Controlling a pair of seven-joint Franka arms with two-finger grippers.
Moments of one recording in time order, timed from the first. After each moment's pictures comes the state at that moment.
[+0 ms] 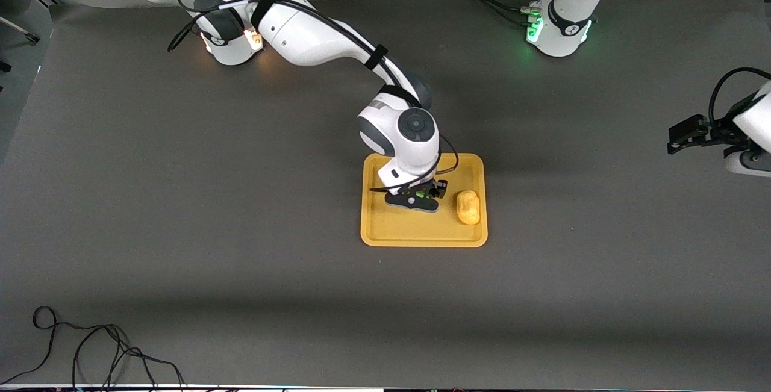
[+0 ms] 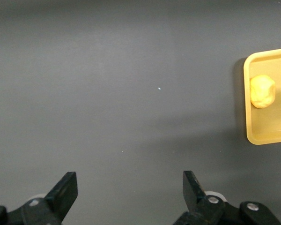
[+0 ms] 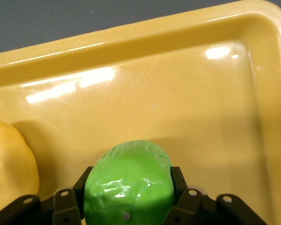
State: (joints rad) left arm 0.14 0.04 -0.09 -1.64 0.02 1.66 0.18; right arm 0.83 1.06 0.00 -1.03 -0.07 2.17 1.09
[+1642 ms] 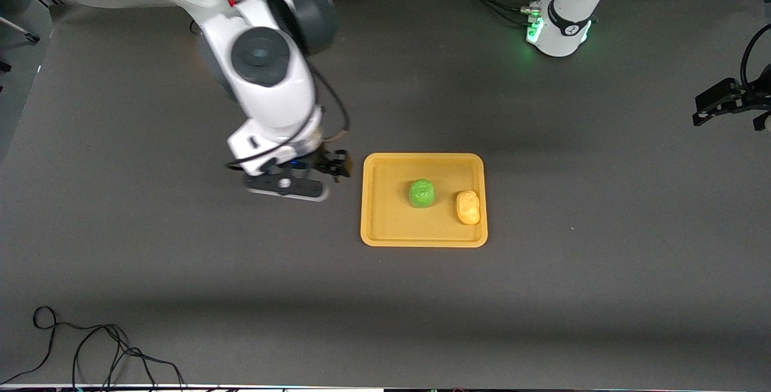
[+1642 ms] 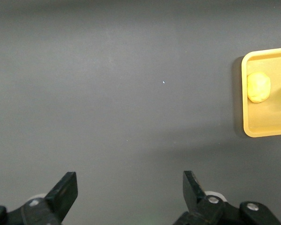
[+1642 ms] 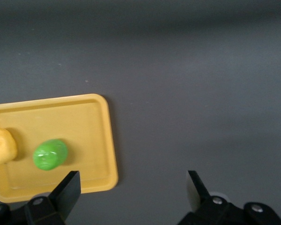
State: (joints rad) left arm 0.01 -0.05 0.05 -1.64 0.02 1.59 0.18; right arm 0.55 0.45 -0.01 -1.20 -0.06 1.62 0.68
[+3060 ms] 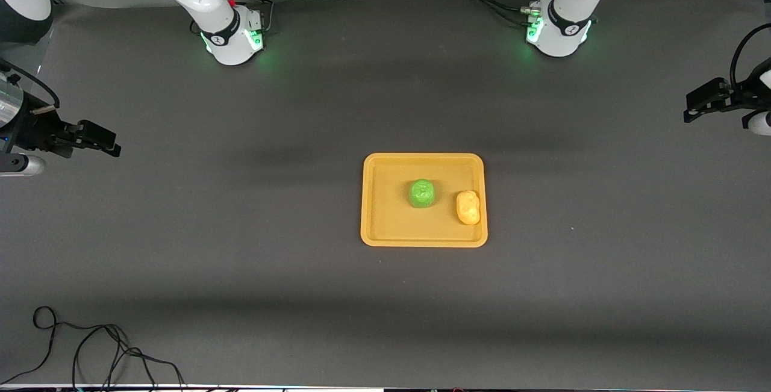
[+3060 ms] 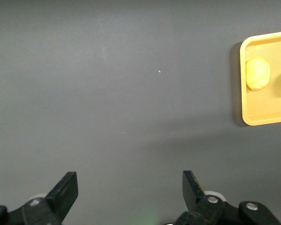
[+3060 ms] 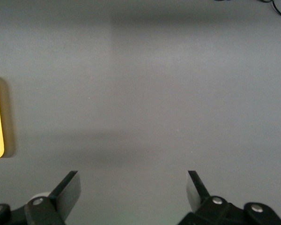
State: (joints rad) left arm 0.00 -0.05 0.04 -1.66 0.02 1.57 0.20; right arm -0.05 0.02 0.02 -1.65 0.01 1.64 0.00
